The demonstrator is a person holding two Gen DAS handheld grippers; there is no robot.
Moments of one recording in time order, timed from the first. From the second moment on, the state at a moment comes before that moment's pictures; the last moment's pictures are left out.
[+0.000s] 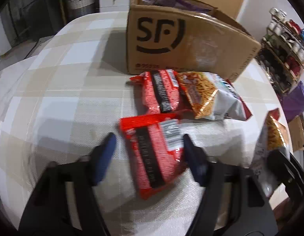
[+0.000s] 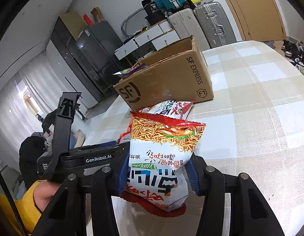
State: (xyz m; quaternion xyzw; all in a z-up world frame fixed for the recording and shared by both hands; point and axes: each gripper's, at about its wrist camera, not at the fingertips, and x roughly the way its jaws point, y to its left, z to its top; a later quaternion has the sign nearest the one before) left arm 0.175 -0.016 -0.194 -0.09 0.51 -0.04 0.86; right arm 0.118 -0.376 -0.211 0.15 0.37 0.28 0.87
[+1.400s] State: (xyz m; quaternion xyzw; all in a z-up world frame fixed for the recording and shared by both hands) left arm 0.014 0.015 0.065 -0.09 0.24 -0.12 0.96; right arm 0.014 -0.346 -0.017 0.04 0.20 0.29 0.94
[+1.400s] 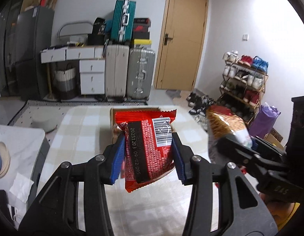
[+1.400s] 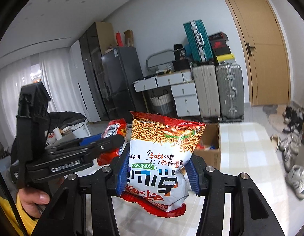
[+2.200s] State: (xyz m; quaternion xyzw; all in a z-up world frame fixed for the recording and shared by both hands) left arm 0.072 0.022 0.084 -0.10 0.27 -0.13 0.95; right arm 0.085 -0.345 0.014 0.05 0.19 0.31 0.93
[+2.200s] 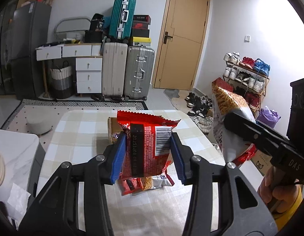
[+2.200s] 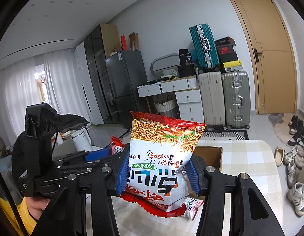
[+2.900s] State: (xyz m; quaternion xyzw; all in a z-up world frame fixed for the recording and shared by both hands) left arm 0.283 0.010 0.042 -0.10 0.34 -0.14 0.93; right arm 0.251 -0.333 -0.019 0.07 0.29 0.29 0.91
